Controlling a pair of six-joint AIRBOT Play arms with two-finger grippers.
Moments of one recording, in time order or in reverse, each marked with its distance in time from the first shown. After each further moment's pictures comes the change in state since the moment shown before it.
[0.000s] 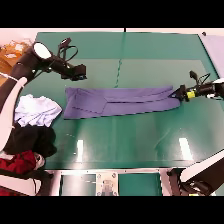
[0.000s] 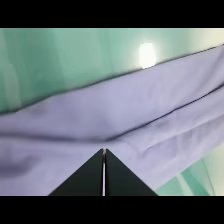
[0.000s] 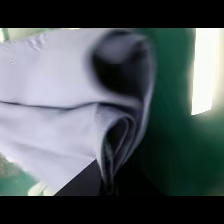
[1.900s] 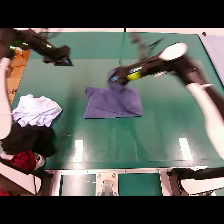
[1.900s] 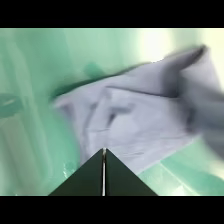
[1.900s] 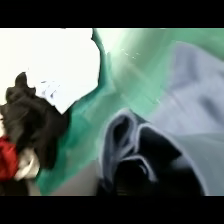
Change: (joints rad) left arm 0.189 -0.116 0.476 0.045 -0.469 -0.035; right arm 0.939 0.323 -0.044 0.122 -0.470 0.245
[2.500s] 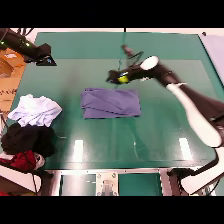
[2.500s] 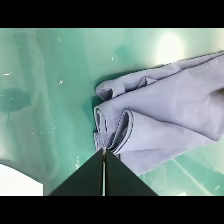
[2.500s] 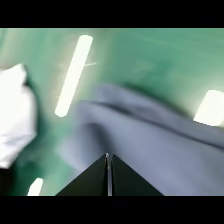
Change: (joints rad) left arm 0.095 0.024 -0.003 0.015 -0.050 0.038; right arm -0.143 -0.097 0.042 -0.131 -0.077 0.113
